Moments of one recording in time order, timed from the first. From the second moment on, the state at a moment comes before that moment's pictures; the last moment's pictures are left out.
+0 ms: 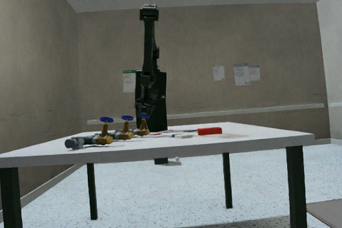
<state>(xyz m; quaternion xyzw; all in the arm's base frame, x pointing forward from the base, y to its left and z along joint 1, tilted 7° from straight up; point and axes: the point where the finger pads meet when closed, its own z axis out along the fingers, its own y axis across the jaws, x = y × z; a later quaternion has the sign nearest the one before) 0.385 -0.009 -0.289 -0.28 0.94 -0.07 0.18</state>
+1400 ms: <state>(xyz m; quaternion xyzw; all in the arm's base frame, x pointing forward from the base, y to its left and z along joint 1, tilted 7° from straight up) 0.385 -0.009 -0.289 -0.65 0.74 -0.14 0.13</state>
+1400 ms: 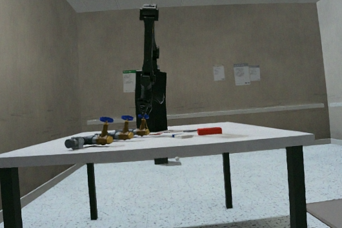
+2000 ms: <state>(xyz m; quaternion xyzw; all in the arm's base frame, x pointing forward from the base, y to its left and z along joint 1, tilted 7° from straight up) 0.385 -0.009 -0.289 -0.67 0.72 -0.14 0.13</state>
